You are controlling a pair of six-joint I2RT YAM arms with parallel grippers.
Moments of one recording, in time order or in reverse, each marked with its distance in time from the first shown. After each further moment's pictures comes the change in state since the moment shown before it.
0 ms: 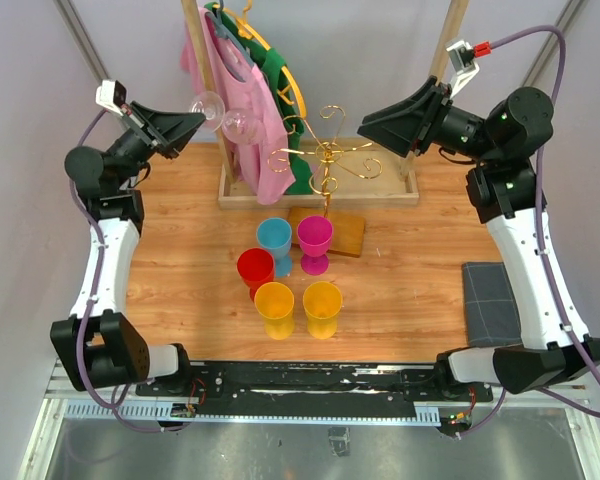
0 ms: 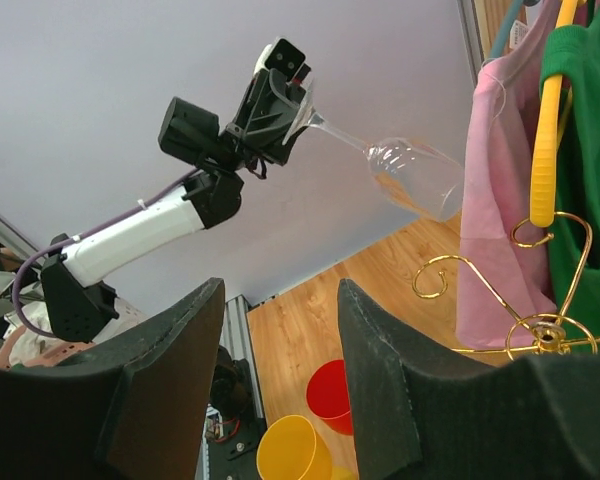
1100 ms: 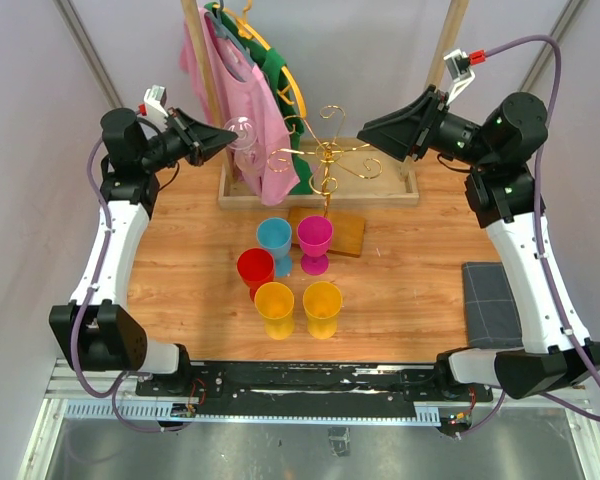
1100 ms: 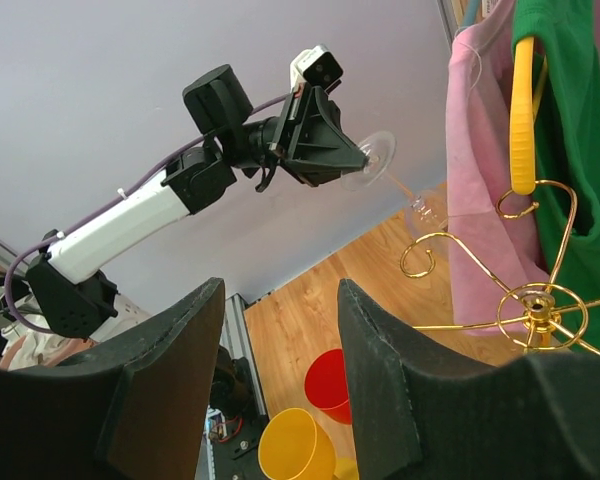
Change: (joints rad) left arm -0.137 0.068 0.200 -0.836 -0.062 0.622; right arm -0.001 -0.030 -0.054 -0.055 0.041 -0.023
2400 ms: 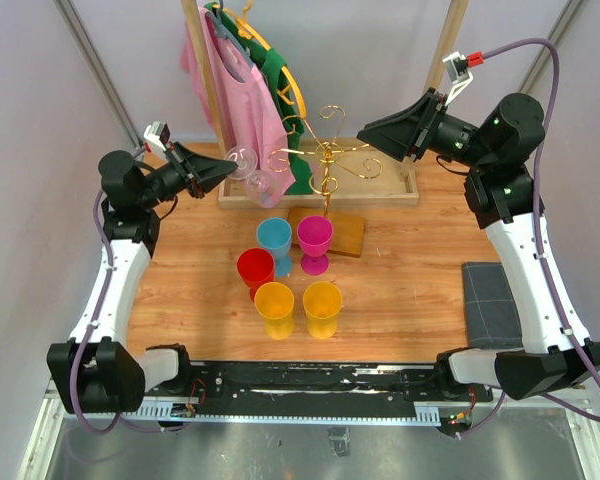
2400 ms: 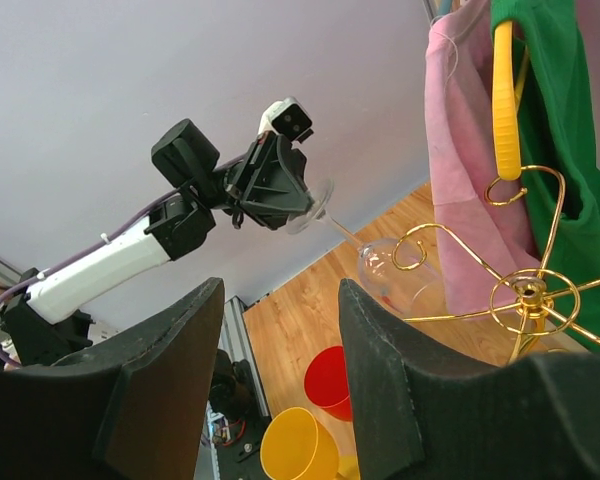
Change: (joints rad) left arm 0.014 -0.211 -0.304 0.180 0.082 -0.240; right arm 0.000 -0.005 -0.016 -0.024 0.031 0.001
